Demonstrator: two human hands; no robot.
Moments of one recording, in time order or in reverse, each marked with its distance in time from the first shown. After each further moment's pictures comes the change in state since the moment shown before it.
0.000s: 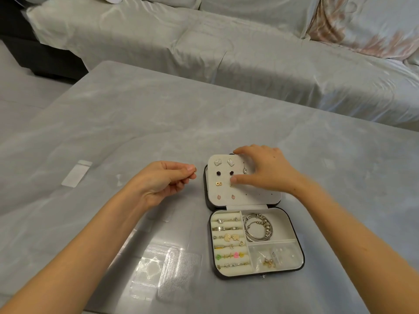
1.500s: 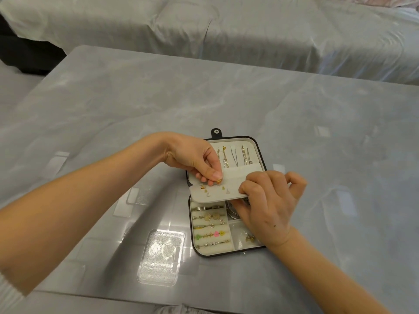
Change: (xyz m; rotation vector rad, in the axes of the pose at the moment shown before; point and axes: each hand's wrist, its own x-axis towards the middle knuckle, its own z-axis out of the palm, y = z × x) left_hand 0.037 0.023 0.078 0.972 -0.843 -0.191; right_hand -0.089 -0.013 0.075 -0.126 1.269 -0.240
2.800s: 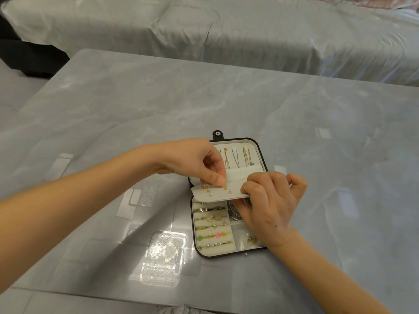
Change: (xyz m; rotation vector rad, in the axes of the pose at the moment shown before) left_hand -0.025 0.011 0.027 0.230 0.335 0.138; right_hand 0.000 0.000 0.001 -0.033 0.003 0.013
